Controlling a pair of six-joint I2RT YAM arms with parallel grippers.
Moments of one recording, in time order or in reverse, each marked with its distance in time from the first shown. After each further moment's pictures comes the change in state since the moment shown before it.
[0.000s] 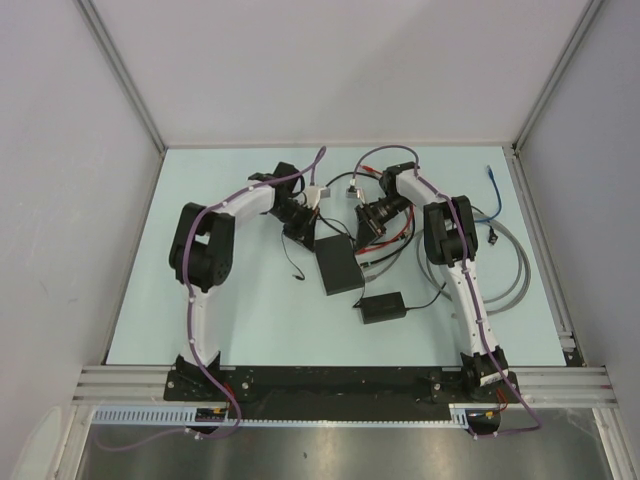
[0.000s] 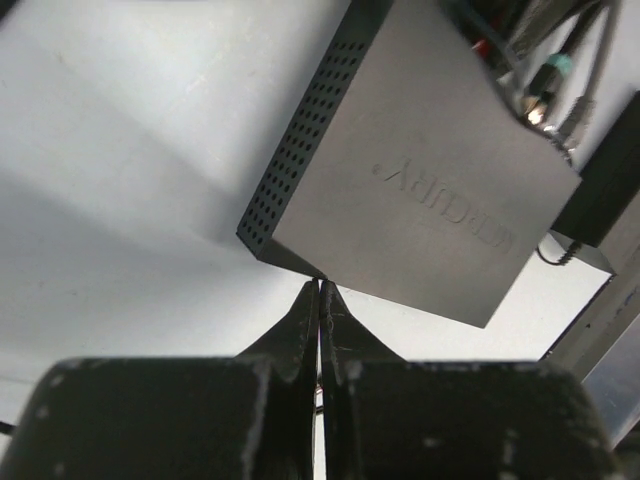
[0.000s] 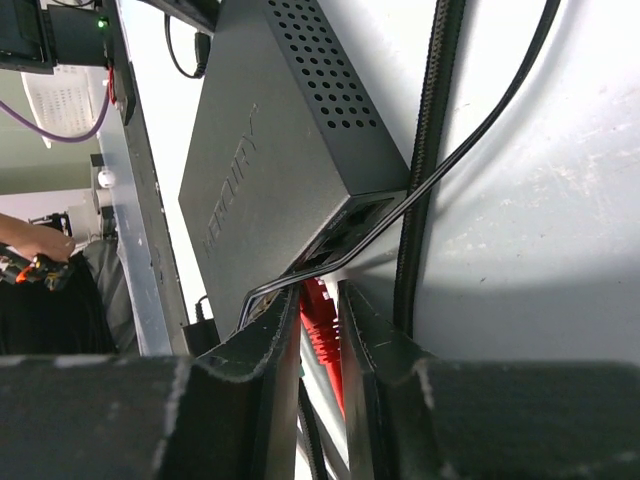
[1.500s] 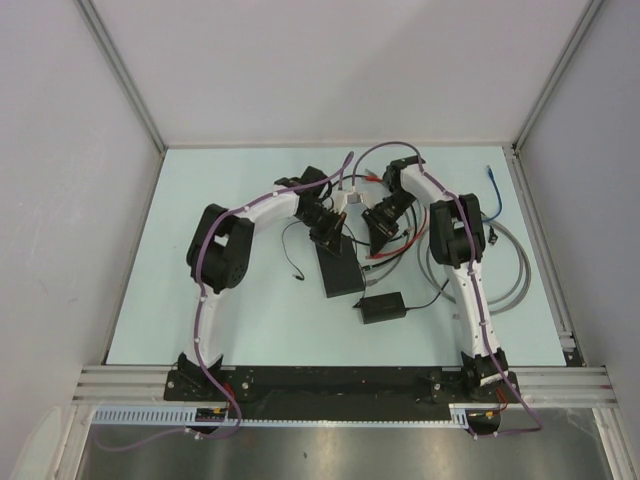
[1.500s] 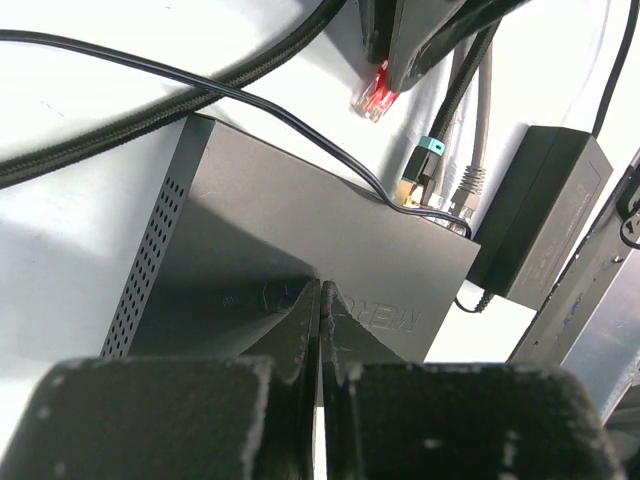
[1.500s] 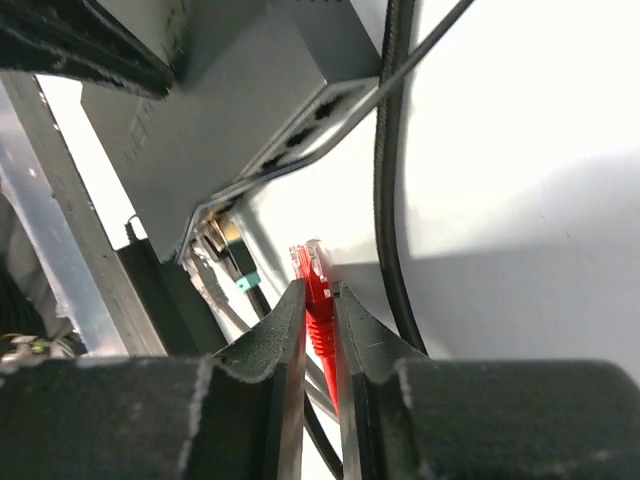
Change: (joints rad) left arm -0.128 0.062 0.074 0.064 0.083 -0.080; right arm -0.005 -0.103 -0.065 -0.053 0.281 -0.106
